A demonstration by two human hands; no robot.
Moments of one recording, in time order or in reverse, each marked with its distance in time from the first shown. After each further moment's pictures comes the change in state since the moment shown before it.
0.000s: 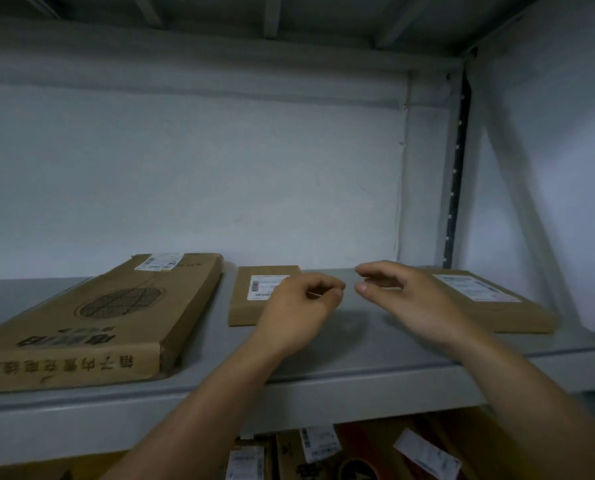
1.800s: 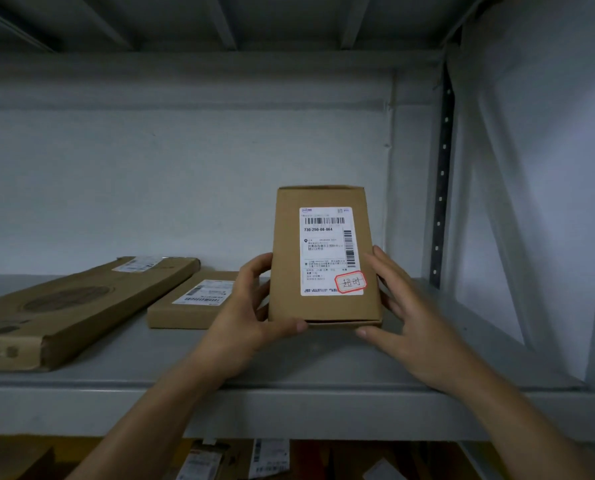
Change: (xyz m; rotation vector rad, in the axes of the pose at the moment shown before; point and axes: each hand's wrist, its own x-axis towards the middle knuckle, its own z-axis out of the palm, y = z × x) left_hand 0.008 0.019 0.084 -0.208 0.063 0.060; right_hand -0.007 0.112 -0.094 0.138 -0.157 -0.335
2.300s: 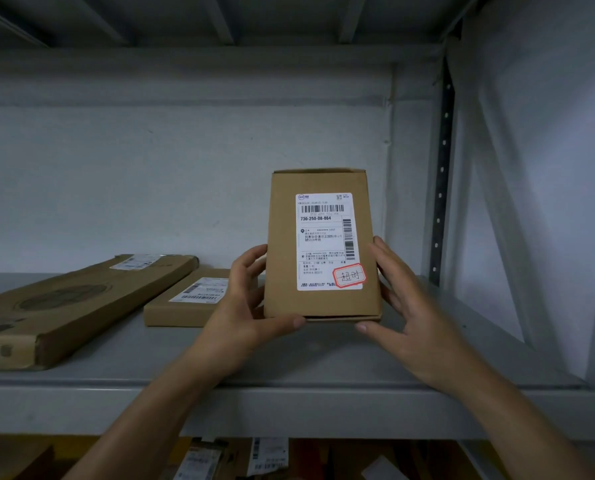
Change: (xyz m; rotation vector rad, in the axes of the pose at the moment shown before) left_hand -0.001 0.007 0.003 -0.037 -0.001 0.029; right_hand -0.002 -0.003 0.000 0.006 0.048 -0.053
